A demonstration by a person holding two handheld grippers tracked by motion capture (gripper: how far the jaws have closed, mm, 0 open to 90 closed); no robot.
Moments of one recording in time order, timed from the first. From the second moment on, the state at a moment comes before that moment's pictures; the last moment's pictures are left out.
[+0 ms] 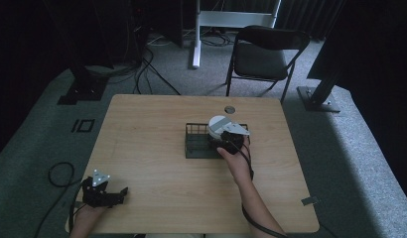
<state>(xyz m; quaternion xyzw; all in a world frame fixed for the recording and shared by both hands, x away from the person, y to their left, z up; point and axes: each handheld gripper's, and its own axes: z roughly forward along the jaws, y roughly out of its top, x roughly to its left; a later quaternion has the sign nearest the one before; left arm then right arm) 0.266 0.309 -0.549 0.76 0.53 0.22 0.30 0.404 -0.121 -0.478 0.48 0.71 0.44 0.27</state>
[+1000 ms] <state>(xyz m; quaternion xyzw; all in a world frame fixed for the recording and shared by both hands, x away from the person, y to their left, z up) 0.266 0.309 -0.549 0.76 0.53 0.22 0.30 0.377 -0.153 -0.486 0.47 0.69 0.47 0.27</state>
